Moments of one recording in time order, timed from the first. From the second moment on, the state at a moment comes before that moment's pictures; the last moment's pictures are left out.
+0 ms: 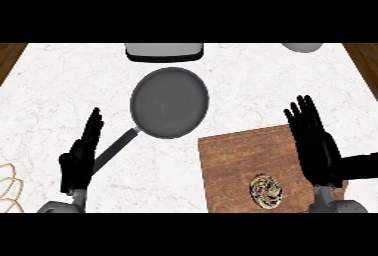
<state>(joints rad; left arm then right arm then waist) -0.03 0.24 -0.19 -1.44 0.05 0.31 -0.04 -0.04 -0.20 0.12 -1.60 -0.48 -0.18 -0.04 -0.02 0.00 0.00</state>
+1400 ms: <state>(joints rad) -0.08 0.48 -0.01 -1.33 0.07 0.19 0.22 0.57 -0.41 0.23 -2.26 0.31 -0.55 0.09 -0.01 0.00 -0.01</state>
